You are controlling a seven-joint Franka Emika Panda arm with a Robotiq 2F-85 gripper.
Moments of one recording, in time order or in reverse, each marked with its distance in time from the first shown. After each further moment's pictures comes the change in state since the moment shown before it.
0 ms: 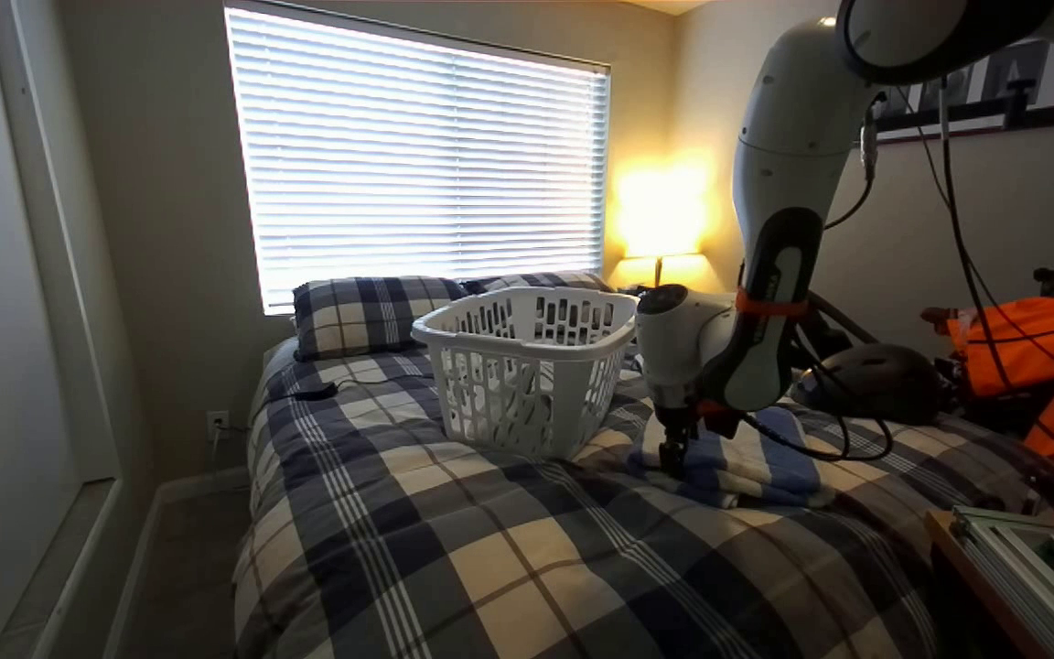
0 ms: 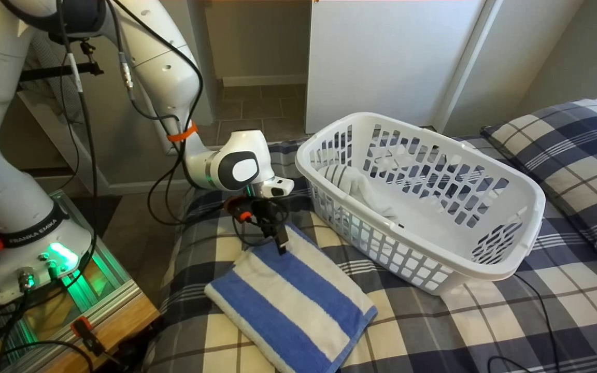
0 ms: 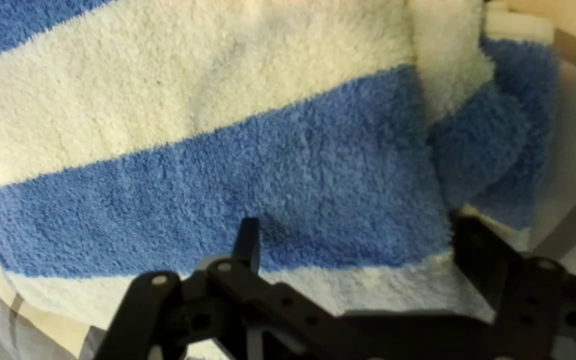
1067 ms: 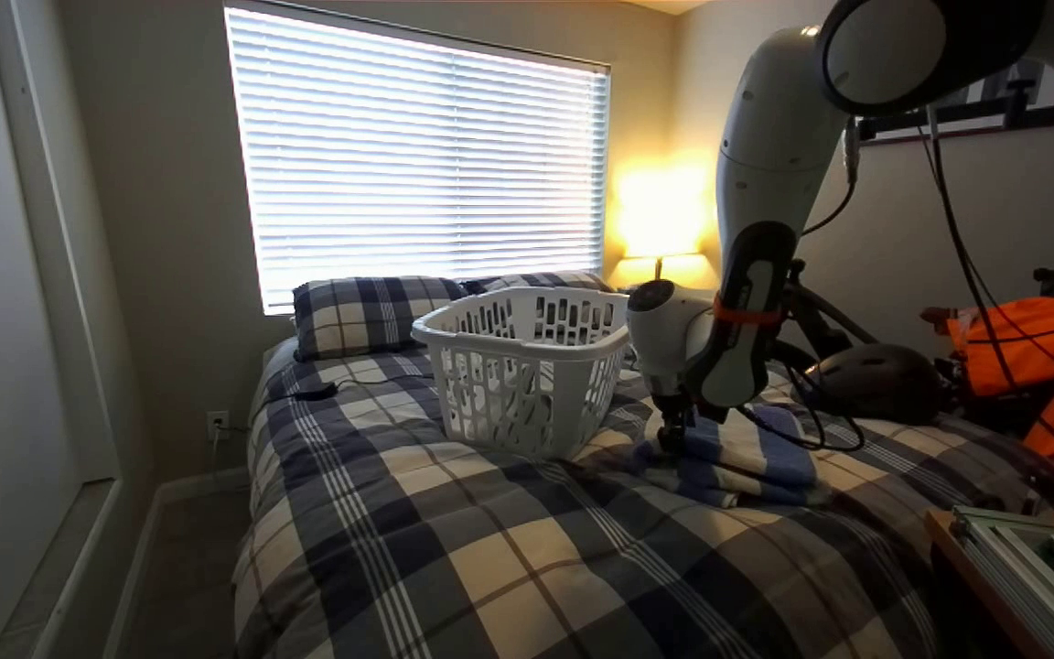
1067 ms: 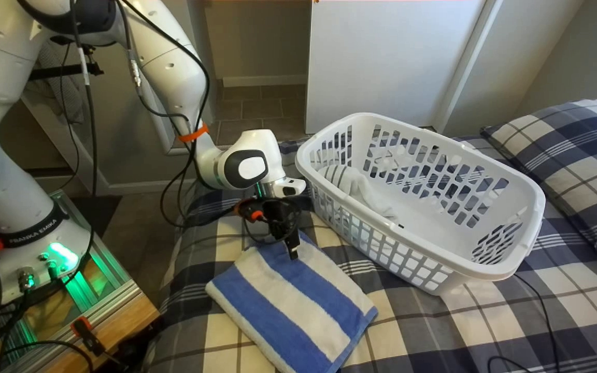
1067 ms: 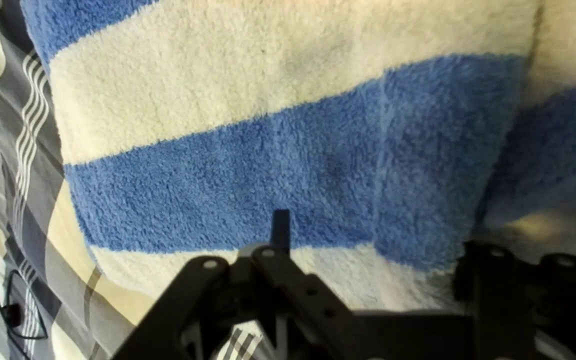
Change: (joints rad) arm 0.126 0.081 -0.155 0.070 0.136 -0.019 -0.086
